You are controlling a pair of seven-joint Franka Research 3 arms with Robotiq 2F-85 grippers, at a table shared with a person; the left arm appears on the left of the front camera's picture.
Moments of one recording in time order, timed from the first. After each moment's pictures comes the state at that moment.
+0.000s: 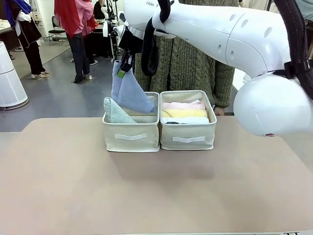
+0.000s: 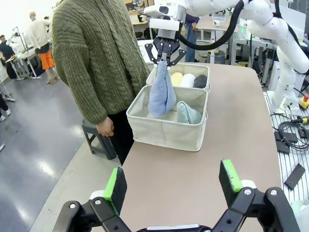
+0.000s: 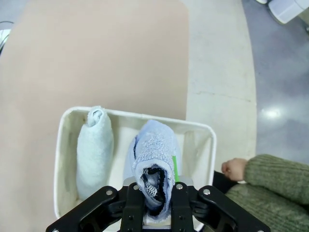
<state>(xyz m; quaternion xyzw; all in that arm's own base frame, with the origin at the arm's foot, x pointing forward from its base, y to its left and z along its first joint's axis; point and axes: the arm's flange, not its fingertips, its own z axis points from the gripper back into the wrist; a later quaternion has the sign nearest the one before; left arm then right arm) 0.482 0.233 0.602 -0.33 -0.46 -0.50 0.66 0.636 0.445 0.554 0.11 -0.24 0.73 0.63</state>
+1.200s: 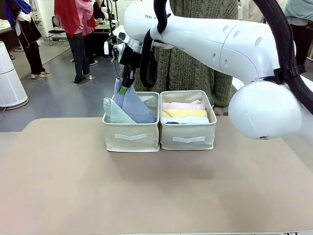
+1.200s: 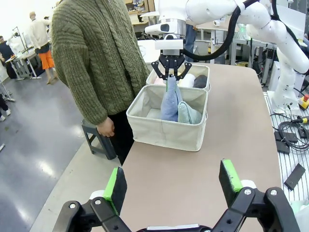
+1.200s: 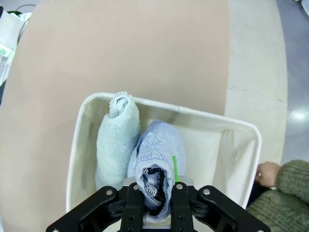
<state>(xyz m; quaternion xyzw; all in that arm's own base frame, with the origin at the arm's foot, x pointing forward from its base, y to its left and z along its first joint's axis) 0.482 0.233 0.602 -0.33 -0.46 -0.50 0.66 0.633 0.450 0.508 0.14 -0.17 0.75 0.62</state>
